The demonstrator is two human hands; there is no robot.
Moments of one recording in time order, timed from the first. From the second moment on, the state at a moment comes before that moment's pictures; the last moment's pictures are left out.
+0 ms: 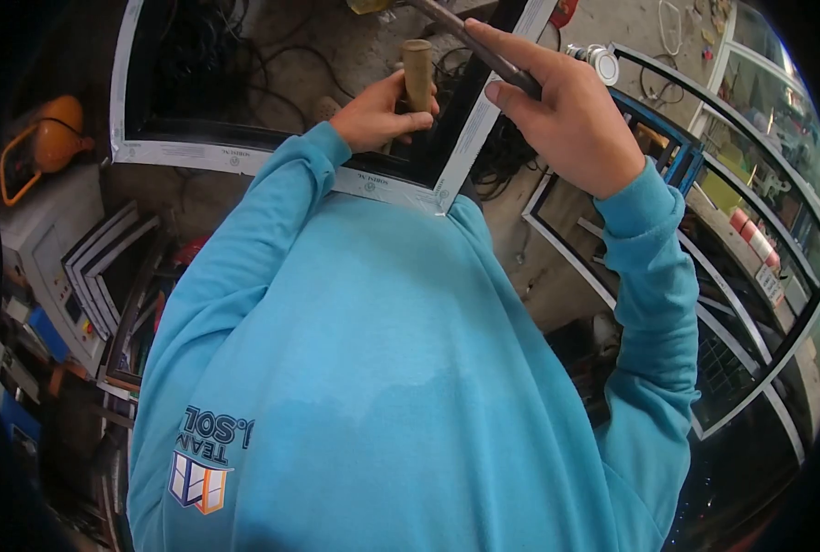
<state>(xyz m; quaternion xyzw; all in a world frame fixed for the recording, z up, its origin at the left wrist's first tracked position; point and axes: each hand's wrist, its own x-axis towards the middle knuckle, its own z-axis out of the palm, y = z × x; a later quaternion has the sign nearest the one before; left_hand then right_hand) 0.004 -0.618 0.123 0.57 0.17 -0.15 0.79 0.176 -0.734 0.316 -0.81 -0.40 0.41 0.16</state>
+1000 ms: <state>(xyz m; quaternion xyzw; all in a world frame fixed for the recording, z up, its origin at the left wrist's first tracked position) 0.037 -0.618 0.114 0.58 0.10 -0.23 0.78 0.197 -0.795 0.295 -0.79 -0.43 0.33 0.28</state>
